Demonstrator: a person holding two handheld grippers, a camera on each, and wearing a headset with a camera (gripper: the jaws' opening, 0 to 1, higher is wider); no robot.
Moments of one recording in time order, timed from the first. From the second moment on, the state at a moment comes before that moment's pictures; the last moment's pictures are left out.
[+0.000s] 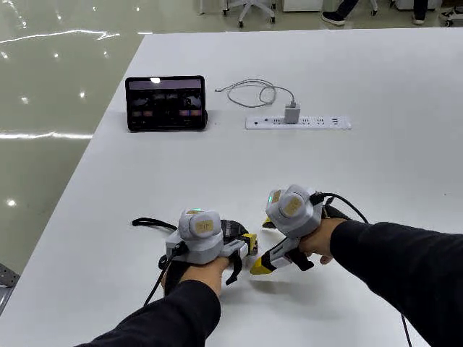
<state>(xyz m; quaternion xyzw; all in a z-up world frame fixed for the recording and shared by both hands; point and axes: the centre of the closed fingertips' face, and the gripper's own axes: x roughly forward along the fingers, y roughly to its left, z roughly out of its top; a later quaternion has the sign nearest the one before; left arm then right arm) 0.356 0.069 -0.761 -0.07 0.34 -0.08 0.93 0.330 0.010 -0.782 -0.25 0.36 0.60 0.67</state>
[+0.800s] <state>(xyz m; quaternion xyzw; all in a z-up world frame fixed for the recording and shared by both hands) 0.342 0.076 -0.769 -0.07 0.36 -0.10 0.92 0.329 0.000 -0.778 -0.23 0.38 0.57 0.69</state>
